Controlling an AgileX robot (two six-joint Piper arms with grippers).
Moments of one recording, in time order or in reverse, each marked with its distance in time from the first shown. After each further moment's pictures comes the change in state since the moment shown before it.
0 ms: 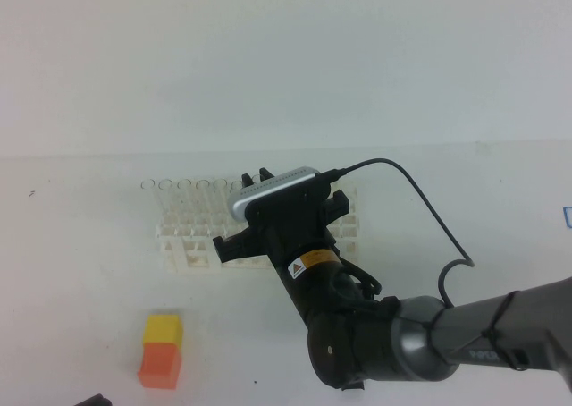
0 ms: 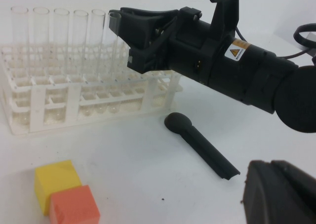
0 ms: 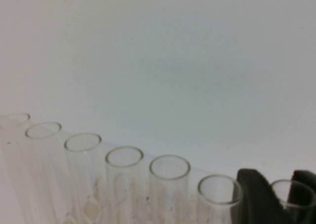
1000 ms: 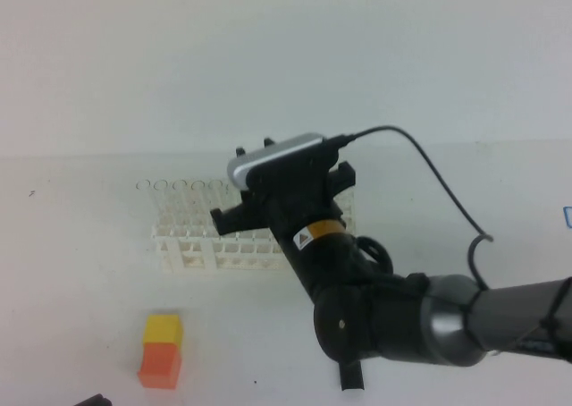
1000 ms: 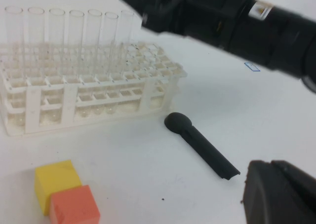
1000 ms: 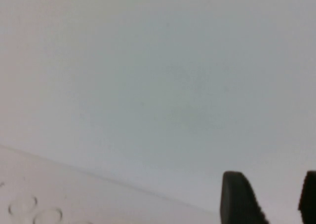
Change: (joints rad) right arm 0.000 -0.115 0.002 0.028 0.075 -0.058; left arm 0.000 0.000 0.000 0.000 0.000 0.000
